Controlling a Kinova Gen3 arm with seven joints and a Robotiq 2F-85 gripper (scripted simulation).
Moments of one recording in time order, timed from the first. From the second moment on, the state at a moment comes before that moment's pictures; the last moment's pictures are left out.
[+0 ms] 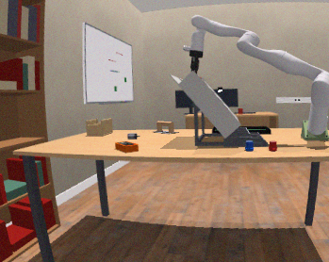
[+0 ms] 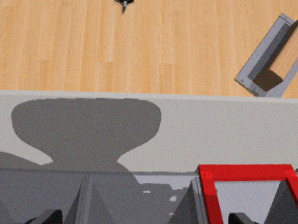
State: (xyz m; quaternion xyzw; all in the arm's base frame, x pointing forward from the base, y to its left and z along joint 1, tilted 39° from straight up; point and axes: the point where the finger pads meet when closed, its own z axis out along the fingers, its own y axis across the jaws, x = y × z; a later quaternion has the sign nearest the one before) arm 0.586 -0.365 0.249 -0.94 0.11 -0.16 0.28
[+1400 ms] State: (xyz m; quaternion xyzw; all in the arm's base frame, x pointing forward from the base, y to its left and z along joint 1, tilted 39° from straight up) arm 0.580 -0.383 0.272 -0.94 0.12 -0.18 0.27
